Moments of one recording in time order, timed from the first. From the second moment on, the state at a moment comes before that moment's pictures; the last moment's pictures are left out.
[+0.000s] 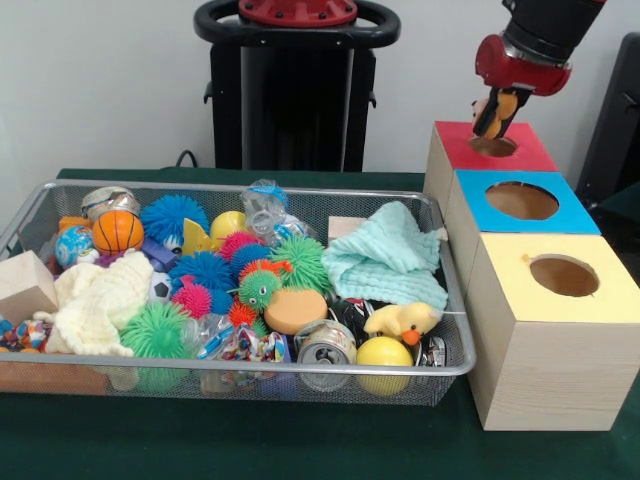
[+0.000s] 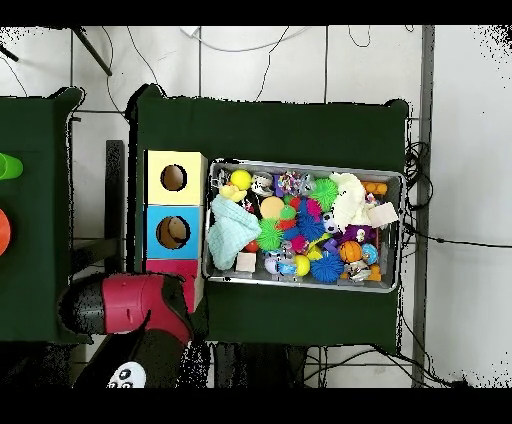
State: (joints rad) arm 0.49 -0.63 -0.39 1.75 0.12 0.65 1.62
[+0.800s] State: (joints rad) arm 0.49 -0.58 -0.39 1.75 0.13 0.65 1.62
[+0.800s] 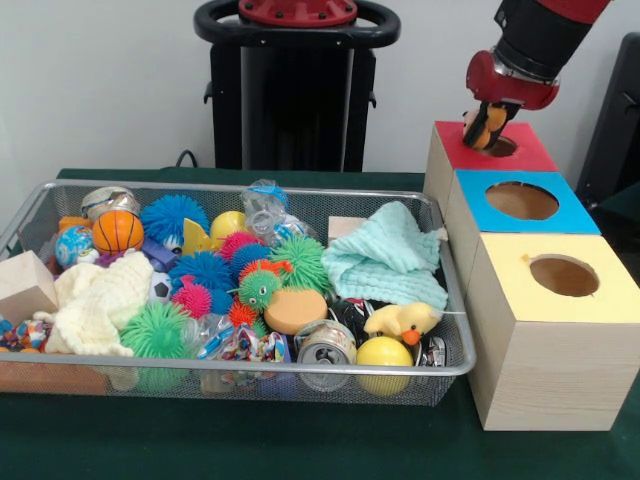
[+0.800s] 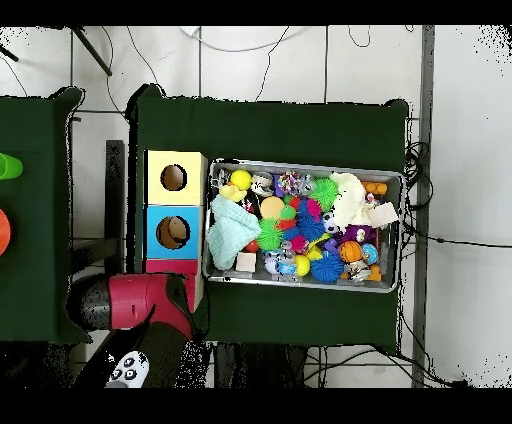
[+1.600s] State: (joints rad) arm 0.51 -0.58 -0.40 1.75 0.13 0.65 1.62
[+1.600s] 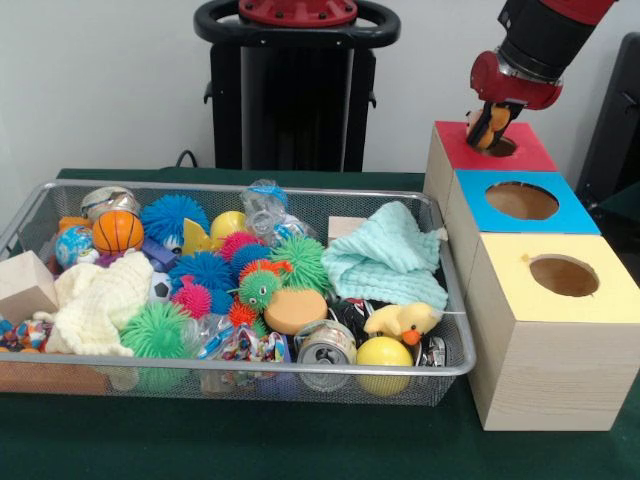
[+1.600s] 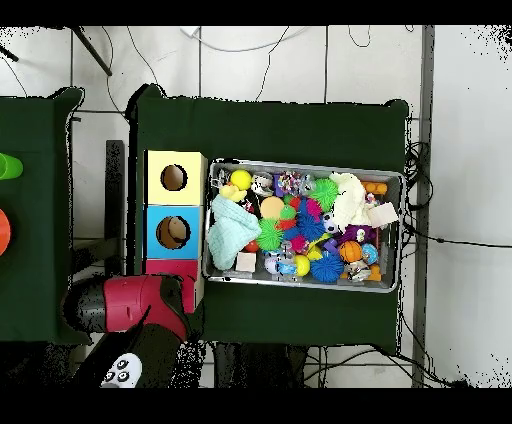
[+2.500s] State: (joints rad) arm 0.52 -0.57 -0.42 1.75 0.14 0.65 1.62
